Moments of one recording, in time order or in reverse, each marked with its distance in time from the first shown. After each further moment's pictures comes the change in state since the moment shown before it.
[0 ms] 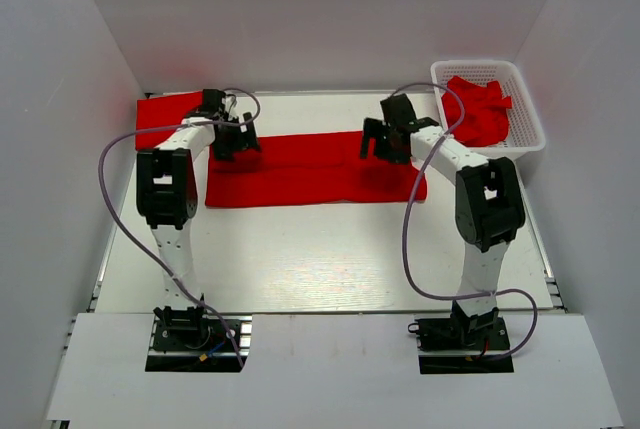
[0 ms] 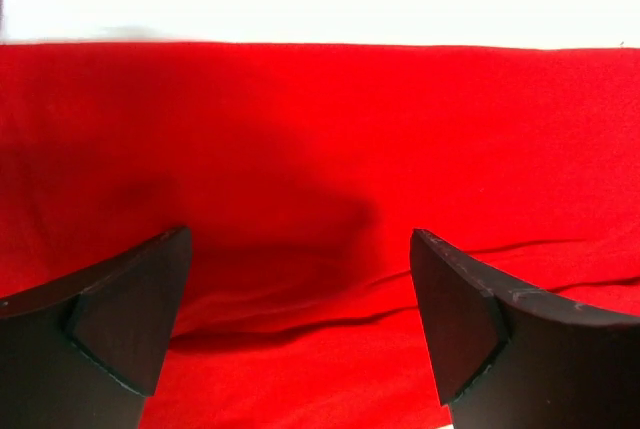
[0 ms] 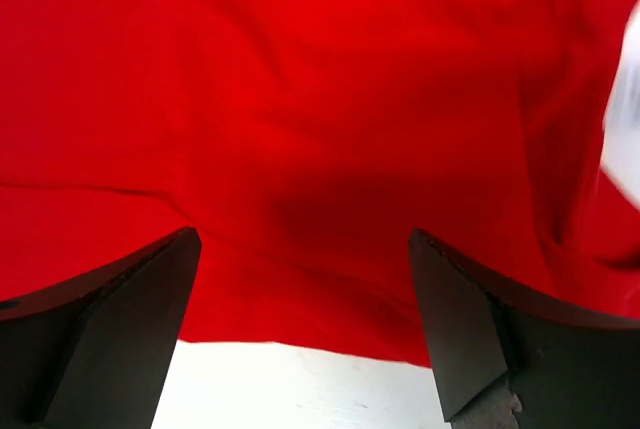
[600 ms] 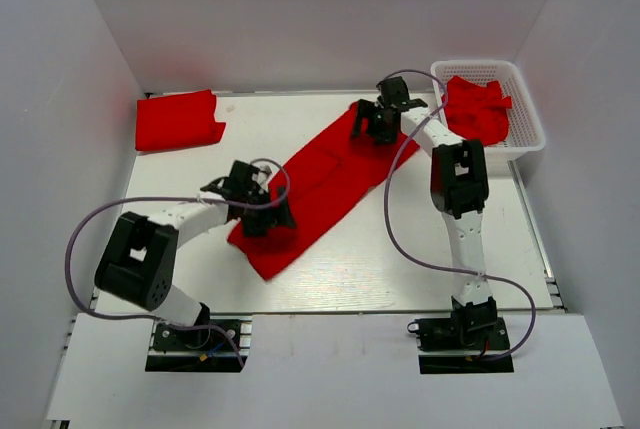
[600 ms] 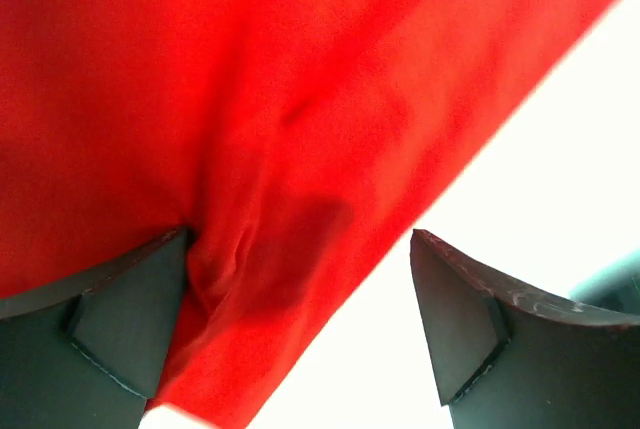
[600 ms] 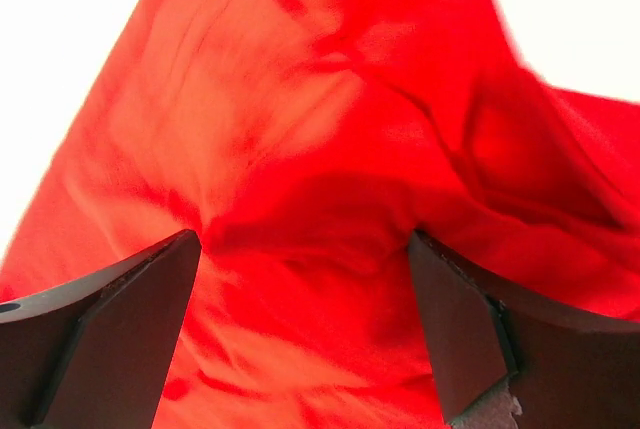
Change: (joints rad) left arm -0.269 -0.623 -0.861 0.195 0.070 -0.200; right arm -0.079 0.412 0.446 -0.067 -0.178 -0.025
